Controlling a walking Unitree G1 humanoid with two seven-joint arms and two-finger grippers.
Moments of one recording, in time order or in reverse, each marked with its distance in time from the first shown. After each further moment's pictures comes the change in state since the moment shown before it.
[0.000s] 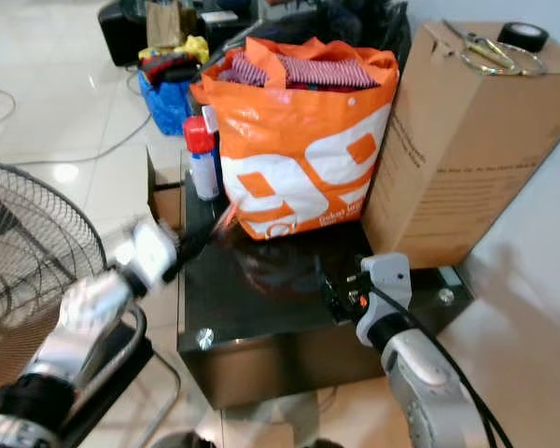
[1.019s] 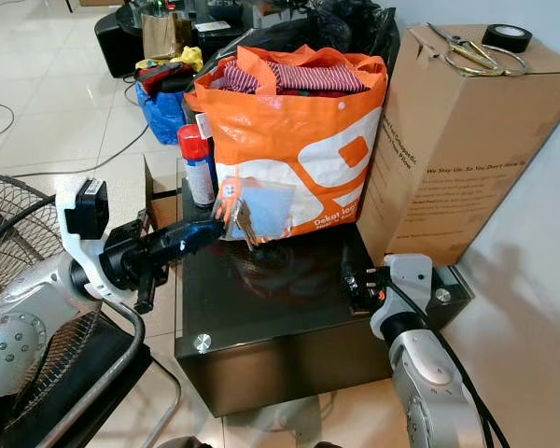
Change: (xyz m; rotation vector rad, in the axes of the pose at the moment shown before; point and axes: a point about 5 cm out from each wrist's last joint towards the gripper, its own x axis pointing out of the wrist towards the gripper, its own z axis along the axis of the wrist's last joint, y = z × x) left arm -0.028 -0.009 0.079 -0.634 -0.190 -0.481; right arm 0.003 -0.020 -0.003 0.014 -0.047 -0.201
